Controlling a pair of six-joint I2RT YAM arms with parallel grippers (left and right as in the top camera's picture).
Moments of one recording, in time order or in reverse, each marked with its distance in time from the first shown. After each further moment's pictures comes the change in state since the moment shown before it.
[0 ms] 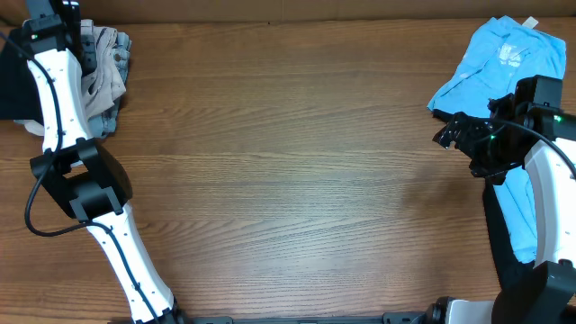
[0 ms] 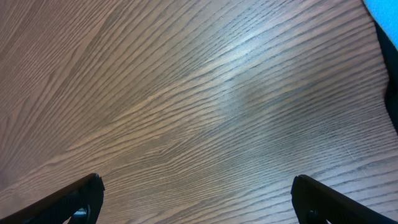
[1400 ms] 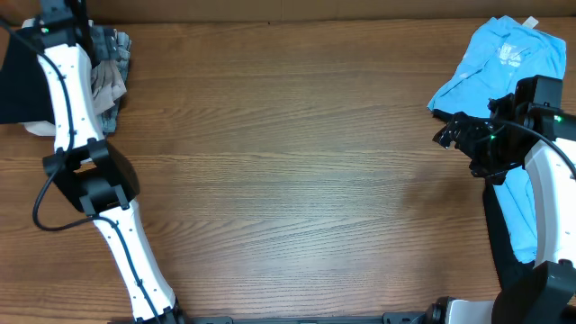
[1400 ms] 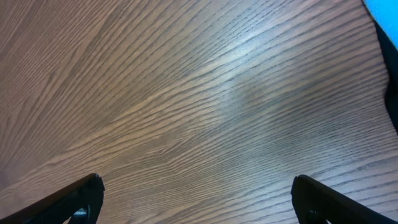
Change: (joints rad) left arm -0.037 0.033 0.169 -0.109 0.042 -0.155; right arm 0.000 0.000 0.000 -0.001 0.000 0.000
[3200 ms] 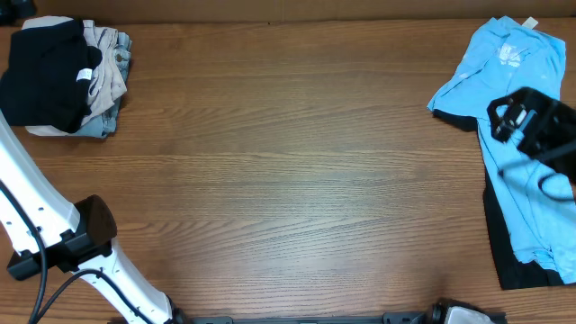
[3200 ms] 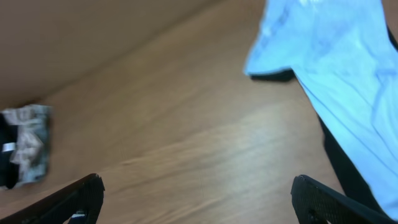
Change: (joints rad) left arm 0.130 -0.439 0.267 -0.320 0.314 -0.064; right arm 0.000 -0.241 0.736 -0.489 0.003 -0.073
